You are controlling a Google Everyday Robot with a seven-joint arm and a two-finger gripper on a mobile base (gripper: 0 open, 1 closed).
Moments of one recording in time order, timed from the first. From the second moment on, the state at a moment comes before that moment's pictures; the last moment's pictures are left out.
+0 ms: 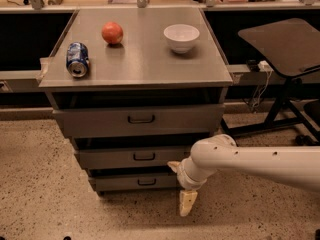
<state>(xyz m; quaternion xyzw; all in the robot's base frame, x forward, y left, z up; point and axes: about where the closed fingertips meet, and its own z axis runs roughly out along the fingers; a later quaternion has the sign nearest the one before) 0.478 -0.078 0.492 -0.76 0.63 0.09 0.16</state>
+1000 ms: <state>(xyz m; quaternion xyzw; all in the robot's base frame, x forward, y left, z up) 0.491 -0.075 0.432 -0.75 0.63 0.09 0.19</state>
